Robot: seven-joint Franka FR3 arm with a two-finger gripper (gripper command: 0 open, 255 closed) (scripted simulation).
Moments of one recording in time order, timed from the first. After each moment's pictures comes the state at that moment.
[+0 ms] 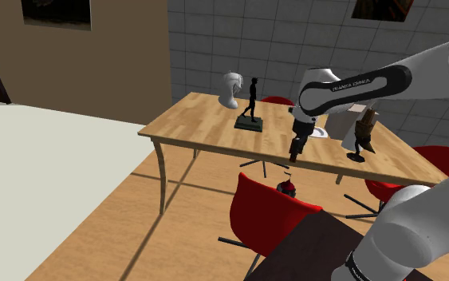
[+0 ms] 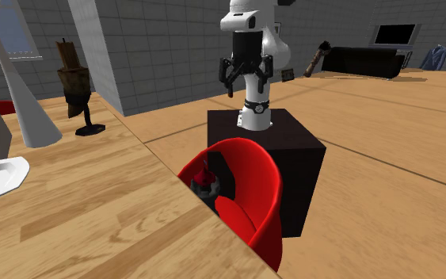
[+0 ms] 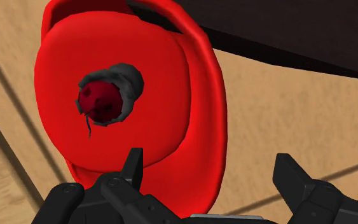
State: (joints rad) arm -0.08 -0.45 -0.26 -2.54 -0.11 2.03 -0.48
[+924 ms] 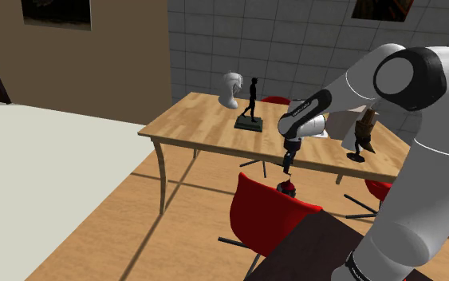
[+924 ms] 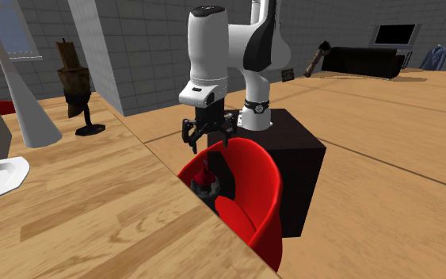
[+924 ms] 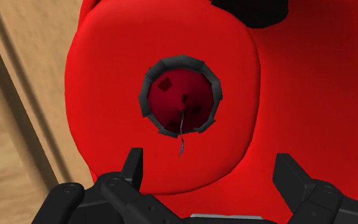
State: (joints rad) arm -0.11 0.11 -0.38 -2.36 -0.02 2.39 -0.77
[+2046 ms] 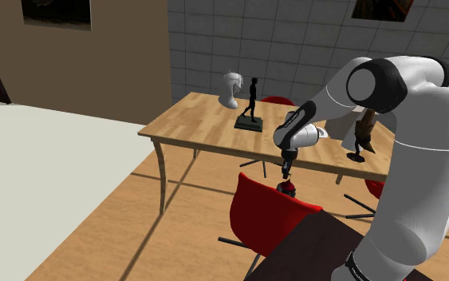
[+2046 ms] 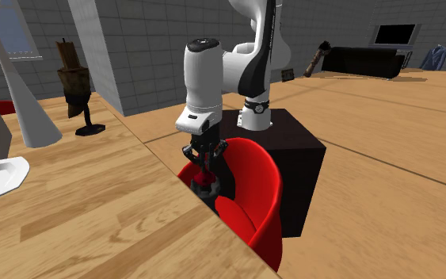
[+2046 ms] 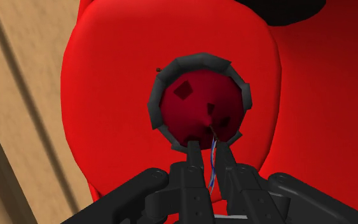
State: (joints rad) arm -0.14 0.28 -0.36 -2.33 0.06 2.52 -0.84
